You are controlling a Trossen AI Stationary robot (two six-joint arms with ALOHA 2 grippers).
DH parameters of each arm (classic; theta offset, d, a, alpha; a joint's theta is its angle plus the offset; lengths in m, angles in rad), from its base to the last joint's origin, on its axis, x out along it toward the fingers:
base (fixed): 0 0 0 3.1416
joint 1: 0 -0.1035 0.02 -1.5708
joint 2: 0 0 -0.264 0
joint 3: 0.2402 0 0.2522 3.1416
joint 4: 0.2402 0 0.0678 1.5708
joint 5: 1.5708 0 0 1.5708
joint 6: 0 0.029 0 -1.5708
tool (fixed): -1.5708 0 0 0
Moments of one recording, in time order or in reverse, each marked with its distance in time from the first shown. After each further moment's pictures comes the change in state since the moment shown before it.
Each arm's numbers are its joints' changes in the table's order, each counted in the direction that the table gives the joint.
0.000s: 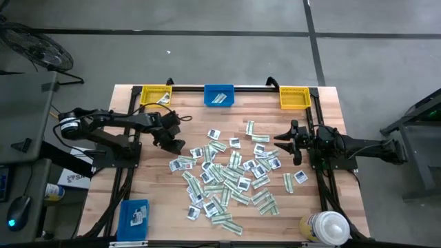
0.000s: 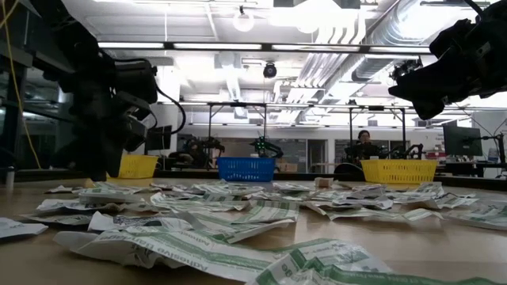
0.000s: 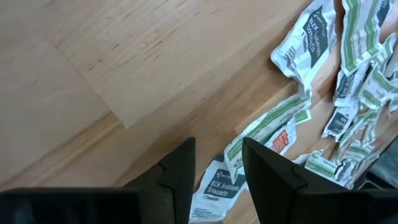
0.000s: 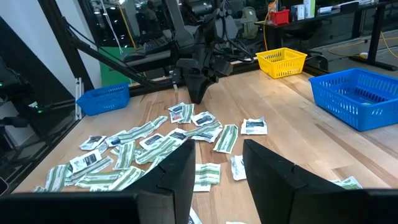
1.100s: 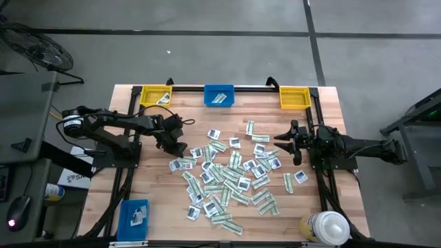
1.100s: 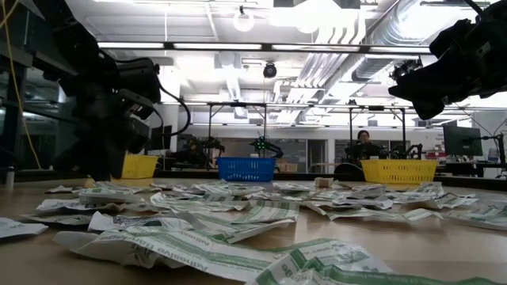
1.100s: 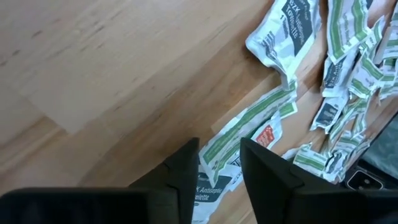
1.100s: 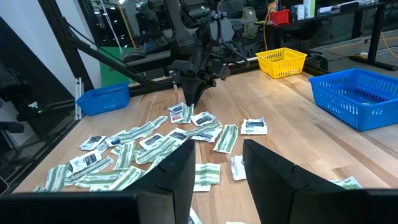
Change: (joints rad) left arm 0.071 -0.067 -0.003 -0.080 -0.010 -0.040; right arm 0.000 0.000 0.000 0.000 0.000 0.000
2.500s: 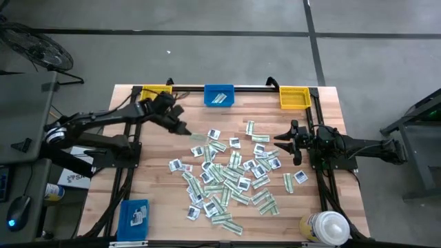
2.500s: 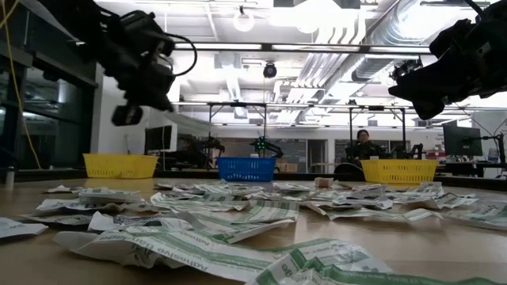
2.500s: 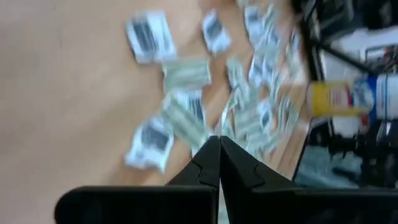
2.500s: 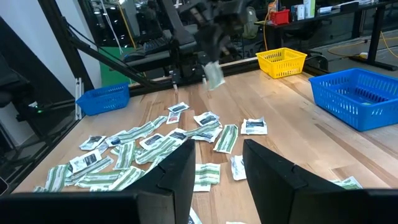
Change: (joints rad) left arm -0.176 0.255 0.191 0.010 -0.026 0.108; right arm 0.000 0.000 0.000 0.000 0.000 0.000
